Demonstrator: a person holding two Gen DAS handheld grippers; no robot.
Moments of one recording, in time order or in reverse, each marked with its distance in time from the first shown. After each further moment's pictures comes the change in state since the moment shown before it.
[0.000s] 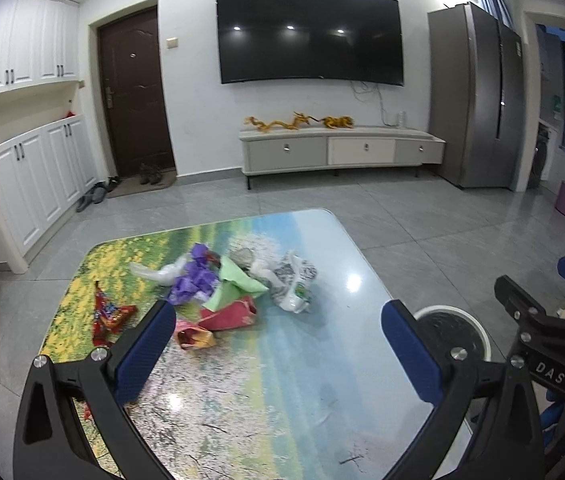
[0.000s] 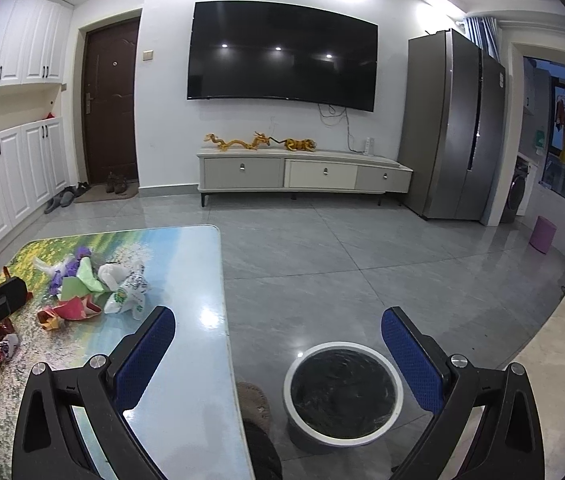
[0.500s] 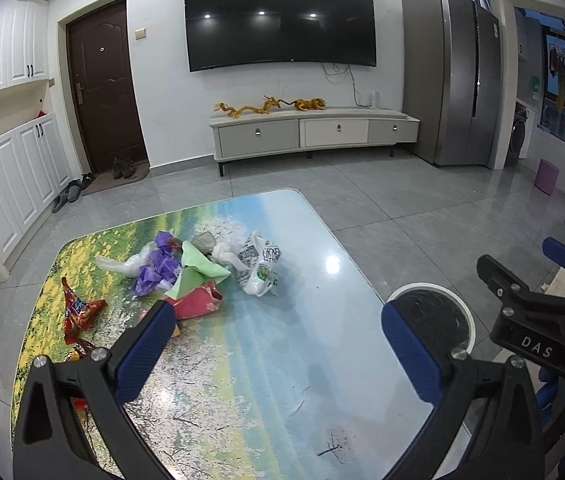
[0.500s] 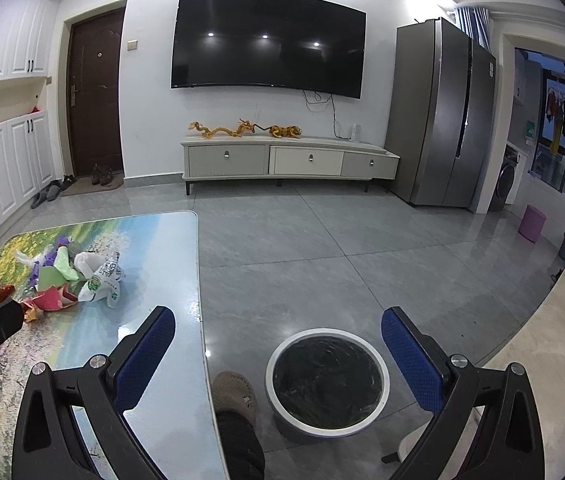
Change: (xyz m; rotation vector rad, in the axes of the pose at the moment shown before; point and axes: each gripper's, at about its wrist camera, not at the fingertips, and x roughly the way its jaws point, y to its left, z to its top) left arm 0.014 -0.019 -0.007 0.051 0.056 -0.080; right arm 0.012 -0.019 -0.008 0.018 0.047 -0.042
